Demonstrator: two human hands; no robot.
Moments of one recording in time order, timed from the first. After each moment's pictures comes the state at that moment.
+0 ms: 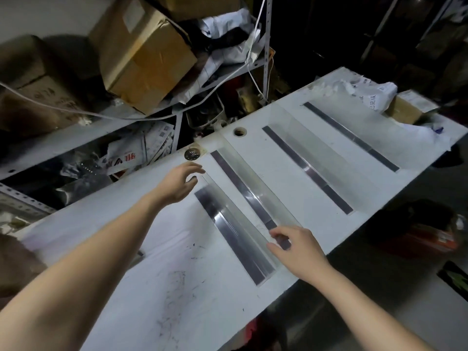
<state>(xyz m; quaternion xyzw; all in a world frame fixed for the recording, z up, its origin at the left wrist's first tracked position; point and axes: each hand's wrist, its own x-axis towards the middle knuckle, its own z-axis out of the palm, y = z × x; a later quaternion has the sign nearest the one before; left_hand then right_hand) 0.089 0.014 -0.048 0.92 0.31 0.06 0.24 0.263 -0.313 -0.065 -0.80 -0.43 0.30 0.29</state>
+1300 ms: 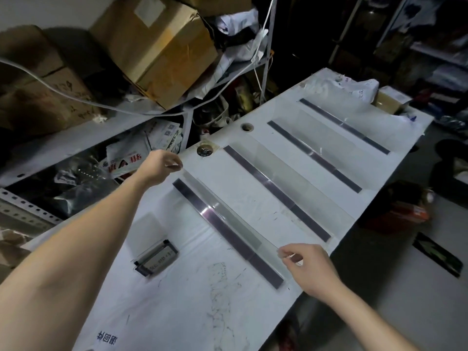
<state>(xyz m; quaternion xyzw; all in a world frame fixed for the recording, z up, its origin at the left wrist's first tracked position) -0.009 0.133 -0.052 0.91 0.30 0.07 0.27 0.121 -0.312 -0.076 -0.86 -0.32 0.28 0.29</state>
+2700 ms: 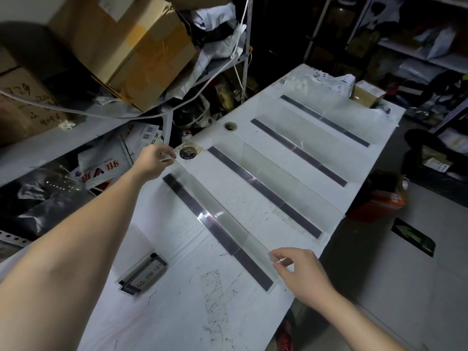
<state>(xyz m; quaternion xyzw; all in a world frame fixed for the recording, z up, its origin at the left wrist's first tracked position) 0.041 0.165 -0.080 0.90 0.29 0.10 0.30 0.106 -0.309 -0.087 -0.87 -0.30 0.26 0.28</state>
